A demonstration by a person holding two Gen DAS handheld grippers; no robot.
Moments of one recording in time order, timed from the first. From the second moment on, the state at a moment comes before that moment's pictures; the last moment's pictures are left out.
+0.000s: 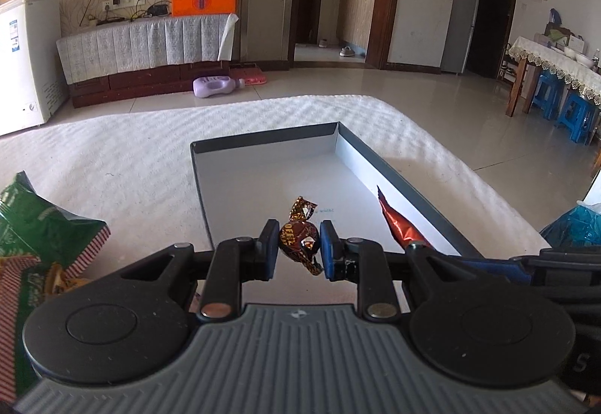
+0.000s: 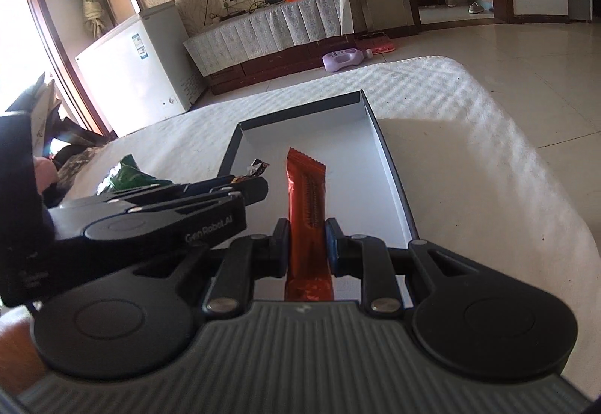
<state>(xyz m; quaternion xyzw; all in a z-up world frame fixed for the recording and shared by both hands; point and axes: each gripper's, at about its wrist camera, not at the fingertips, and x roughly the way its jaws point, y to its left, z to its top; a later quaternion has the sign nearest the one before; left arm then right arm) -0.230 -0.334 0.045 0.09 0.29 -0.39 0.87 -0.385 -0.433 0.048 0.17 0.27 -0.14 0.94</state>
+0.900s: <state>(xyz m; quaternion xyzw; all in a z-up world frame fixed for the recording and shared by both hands) -0.182 -0.264 0.036 0.06 0.28 -0.34 0.89 -0.369 -0.418 0.040 0.14 0.29 -0.18 0.93</state>
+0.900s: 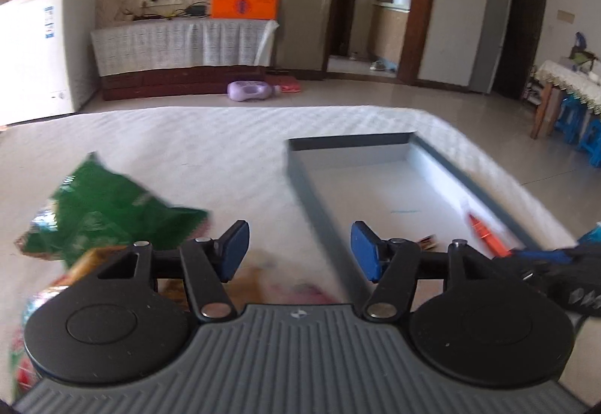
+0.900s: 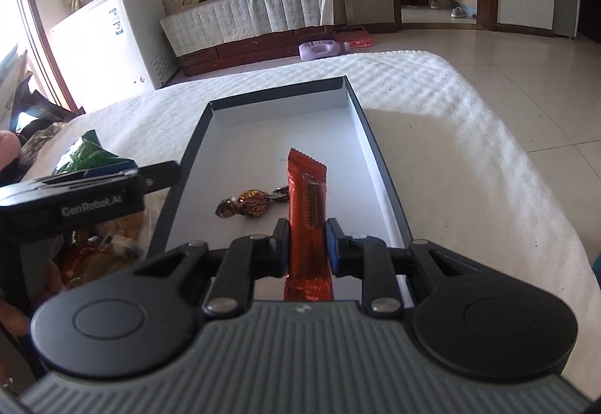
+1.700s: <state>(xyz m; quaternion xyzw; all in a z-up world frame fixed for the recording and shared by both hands) -0.151 -0.118 0.037 0.06 0.29 -0.25 0.92 -0.351 -0.383 0.036 0.07 0.32 -0.21 0.92</state>
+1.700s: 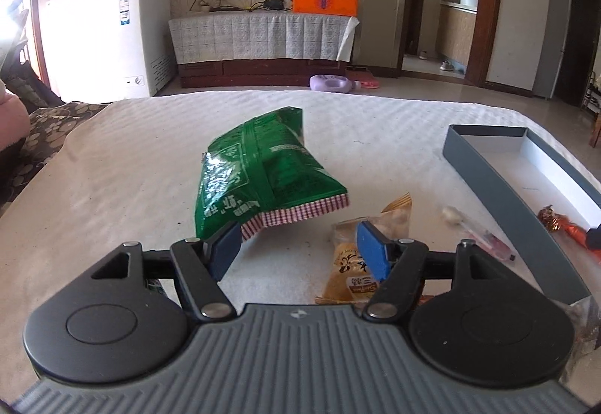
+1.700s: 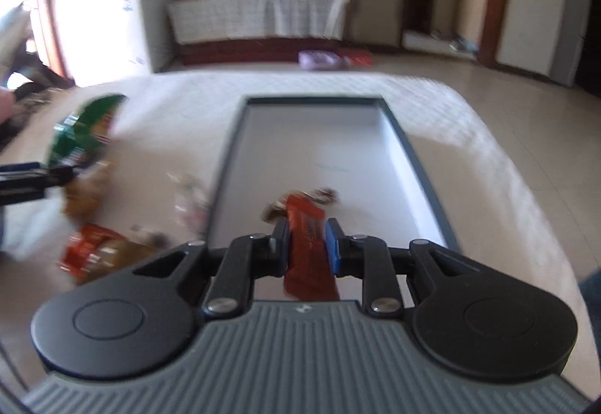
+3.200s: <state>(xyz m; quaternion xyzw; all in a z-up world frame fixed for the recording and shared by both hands) -0.262 -0.107 0.013 0.08 0.33 -0.23 0.91 -0.348 -0.244 0.005 -0.26 0.33 -0.02 0.91</state>
